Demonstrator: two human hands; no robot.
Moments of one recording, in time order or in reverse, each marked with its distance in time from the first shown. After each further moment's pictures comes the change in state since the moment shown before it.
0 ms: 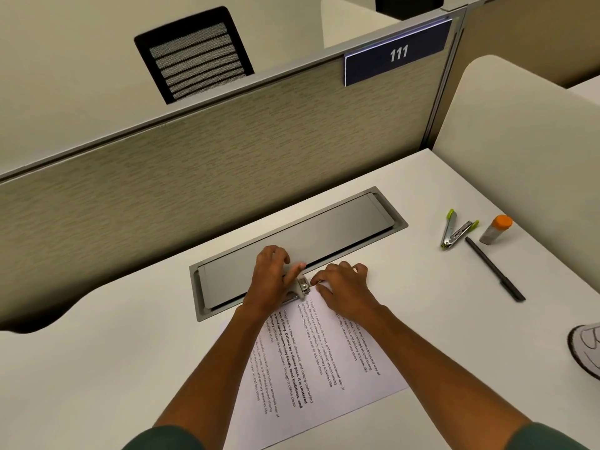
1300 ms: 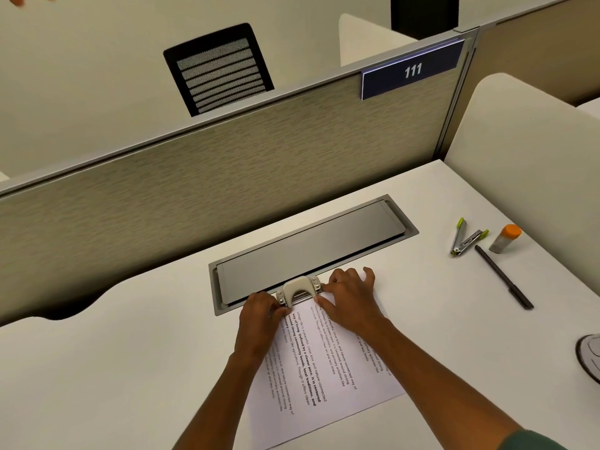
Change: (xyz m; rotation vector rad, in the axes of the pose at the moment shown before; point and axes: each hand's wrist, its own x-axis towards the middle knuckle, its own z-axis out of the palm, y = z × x) left_hand -0.084 -0.028 -0.008 -0.012 0.045 -0.315; right_hand -0.015 -0.015 0.014 -0.215 0.026 -0.007
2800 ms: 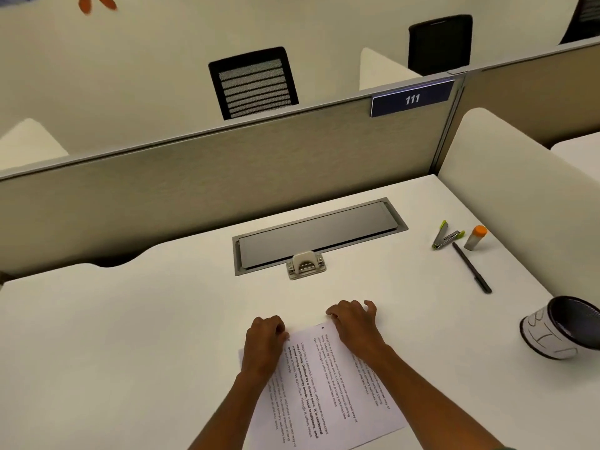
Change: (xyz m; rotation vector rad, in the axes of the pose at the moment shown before) left_hand -0.148 0.001 -0.006 -0.016 0.014 -0.046; right_hand -0.128 -0.013 0.005 0.125 -0.112 -0.011
